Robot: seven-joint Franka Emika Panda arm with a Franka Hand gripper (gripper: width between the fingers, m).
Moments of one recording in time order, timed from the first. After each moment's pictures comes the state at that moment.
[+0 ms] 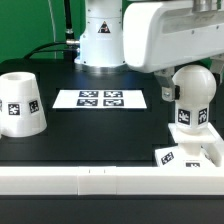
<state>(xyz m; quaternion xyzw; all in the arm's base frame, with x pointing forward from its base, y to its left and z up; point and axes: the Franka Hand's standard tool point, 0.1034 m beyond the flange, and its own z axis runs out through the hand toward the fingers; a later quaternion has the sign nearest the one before) 0.629 0.087 0.120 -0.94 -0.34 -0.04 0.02</state>
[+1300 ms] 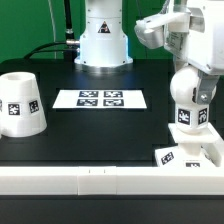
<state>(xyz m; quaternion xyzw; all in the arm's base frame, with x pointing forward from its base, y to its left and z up) 0.629 0.083 0.117 -0.69 -0.72 -0.02 -0.03</state>
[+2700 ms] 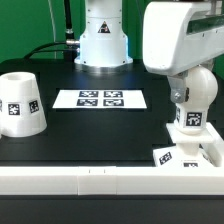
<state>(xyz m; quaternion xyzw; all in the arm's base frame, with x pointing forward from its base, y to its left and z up) 0.628 0.085 0.116 -0.91 -0.41 -0.03 -0.01</state>
